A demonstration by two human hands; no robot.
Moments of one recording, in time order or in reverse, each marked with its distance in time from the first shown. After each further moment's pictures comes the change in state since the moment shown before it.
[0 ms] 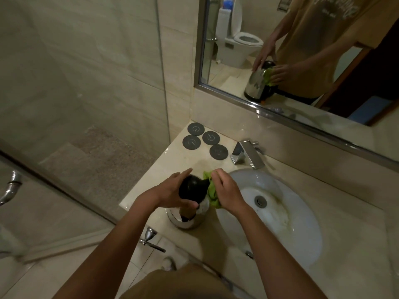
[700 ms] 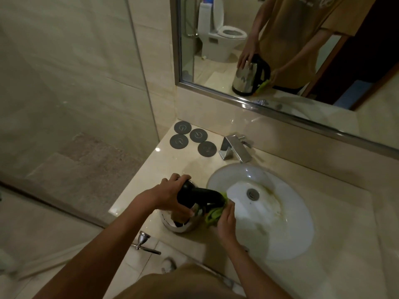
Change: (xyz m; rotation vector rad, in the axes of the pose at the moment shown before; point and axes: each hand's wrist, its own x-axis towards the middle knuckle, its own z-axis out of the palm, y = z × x) left_hand 0.021 0.023 0.015 0.248 -0.111 0.023; right_hand -0.068 0.066 0.048 0.615 0.413 0.385
